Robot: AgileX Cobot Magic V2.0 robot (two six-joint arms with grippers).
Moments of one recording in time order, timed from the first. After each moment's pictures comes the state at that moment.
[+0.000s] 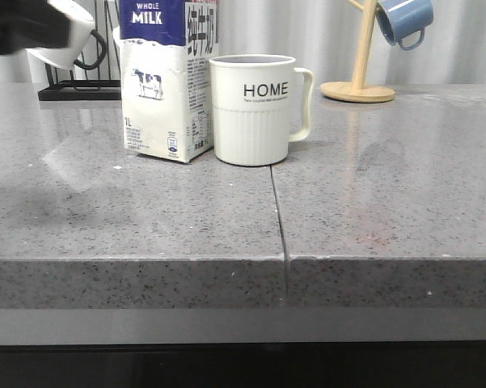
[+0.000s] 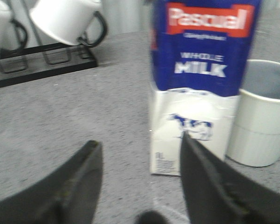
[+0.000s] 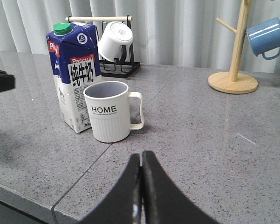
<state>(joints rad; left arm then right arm) -0.49 1.14 -0.58 -0.24 -0.25 0.26 0.41 0.14 -0.38 0.00 0.37 0.10</state>
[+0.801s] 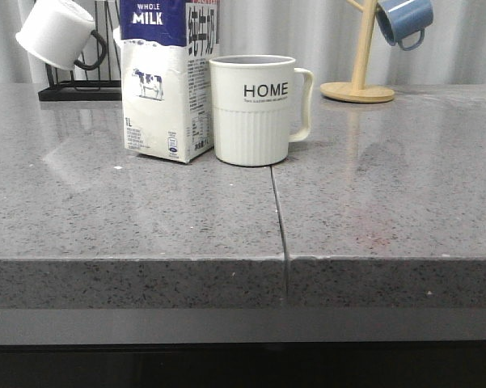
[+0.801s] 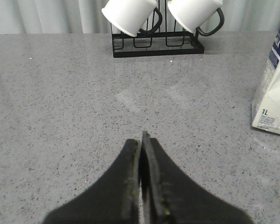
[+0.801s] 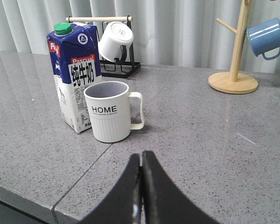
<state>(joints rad) -0.08 0.48 -0.38 0.06 0.21 -0.03 0.41 0.14 -0.38 0.00 0.37 0.10</state>
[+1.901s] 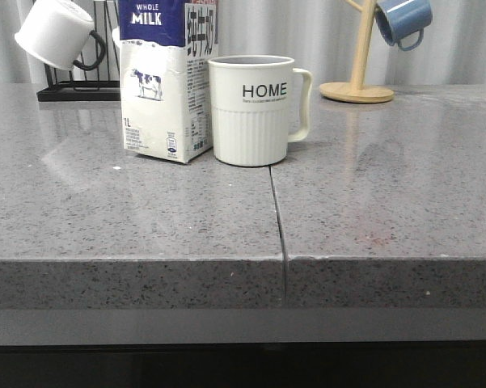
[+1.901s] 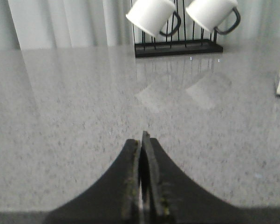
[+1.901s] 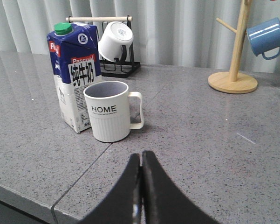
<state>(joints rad) -0.02 0.00 0.00 0.11 0.18 -0.03 0.41 0.14 -0.38 0.00 0.37 0.10</state>
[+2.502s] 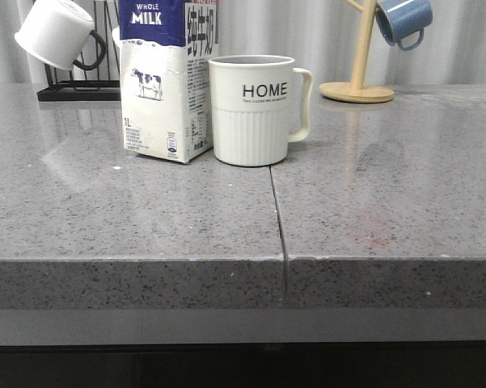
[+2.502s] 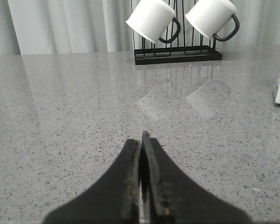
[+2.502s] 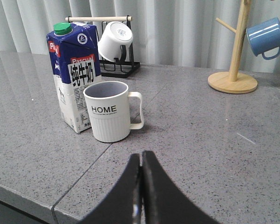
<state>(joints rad) -0.02 0.00 0.00 0.10 0.14 -0.02 0.41 0.14 -0.38 0.00 0.37 0.10</state>
